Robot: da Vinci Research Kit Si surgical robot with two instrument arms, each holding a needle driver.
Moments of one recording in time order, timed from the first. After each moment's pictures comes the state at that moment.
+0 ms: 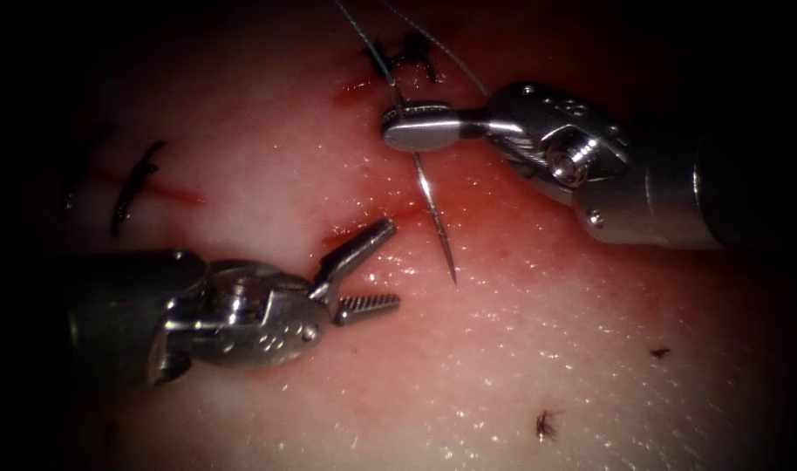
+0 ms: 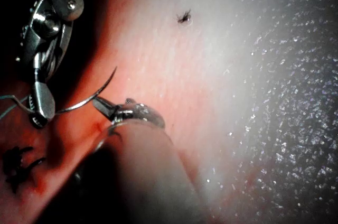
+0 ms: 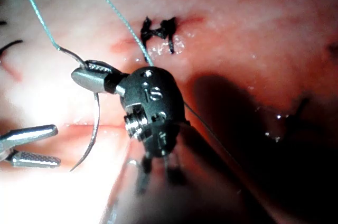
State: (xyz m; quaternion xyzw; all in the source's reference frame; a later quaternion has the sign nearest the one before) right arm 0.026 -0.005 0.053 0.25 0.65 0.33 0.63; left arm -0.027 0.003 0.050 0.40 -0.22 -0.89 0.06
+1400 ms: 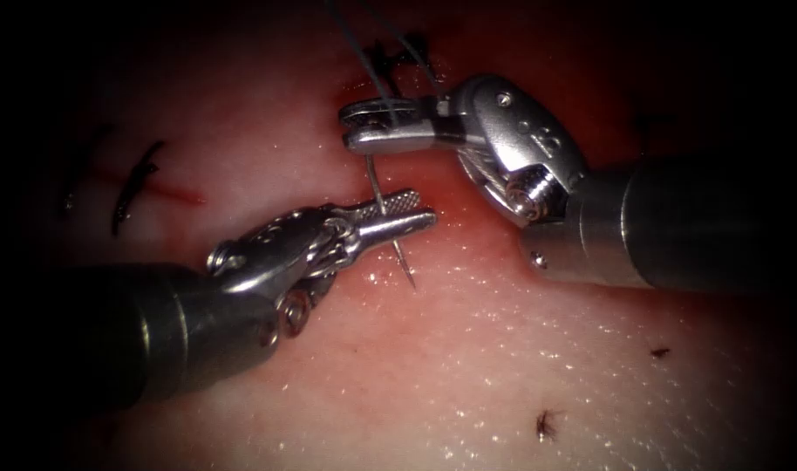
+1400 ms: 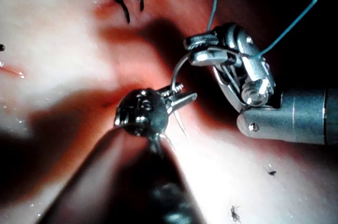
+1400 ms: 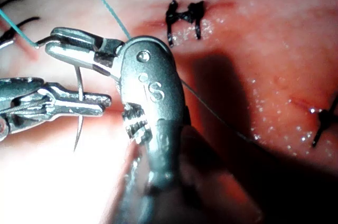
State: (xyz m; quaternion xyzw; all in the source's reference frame) right arm 0.028 -0.005 0.051 0.15 0.78 0.19 0.57; left arm -0.029 0.007 0.053 0.55 0.29 -0.53 -0.58
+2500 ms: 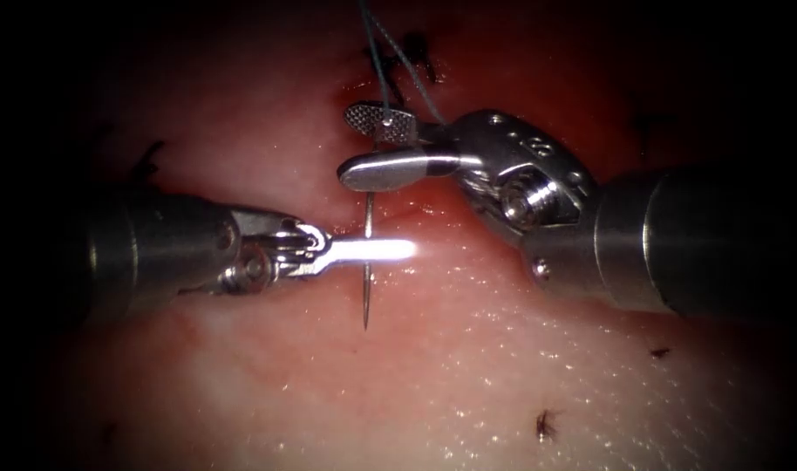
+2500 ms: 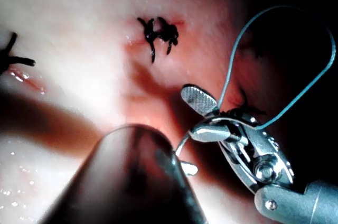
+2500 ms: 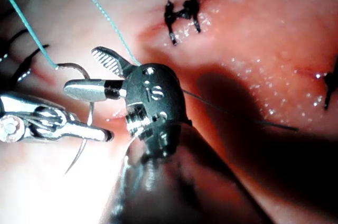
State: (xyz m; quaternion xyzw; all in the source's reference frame) right arm 0.028 -0.008 0.049 0.16 0.60 0.50 0.60; left arm -0.027 0.006 0.052 0.45 0.56 -0.36 -0.59
